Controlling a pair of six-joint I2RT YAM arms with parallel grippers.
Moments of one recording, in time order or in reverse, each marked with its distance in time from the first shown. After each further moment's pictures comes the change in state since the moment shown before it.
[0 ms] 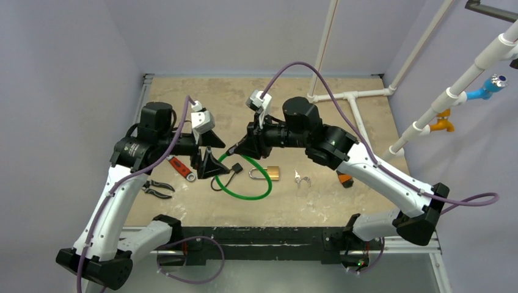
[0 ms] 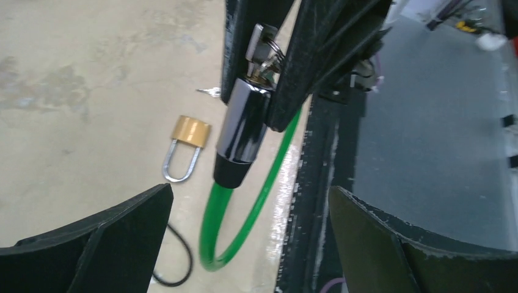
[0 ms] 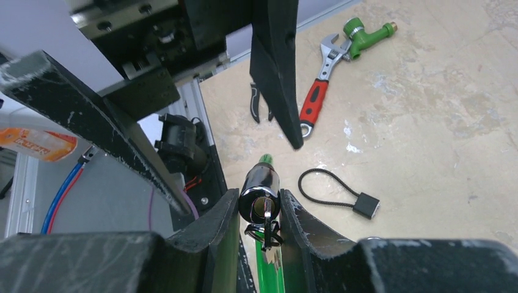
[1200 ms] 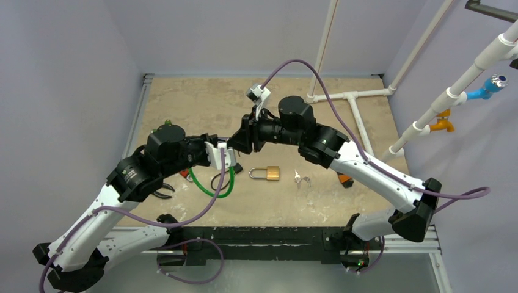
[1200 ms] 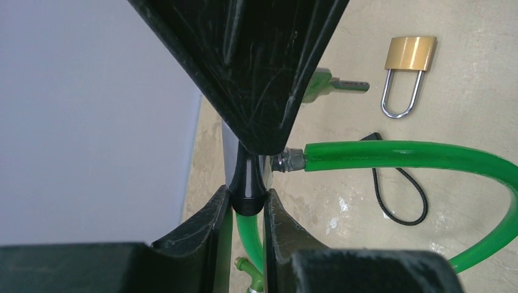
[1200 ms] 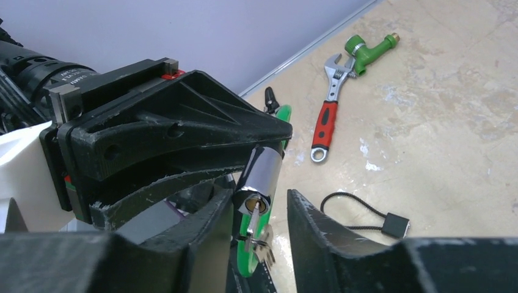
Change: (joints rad) left arm -0.458 -0.151 -0.081 0.164 -0.906 0.497; right arm -0.001 0.034 -0.028 0.151 0.046 0.192
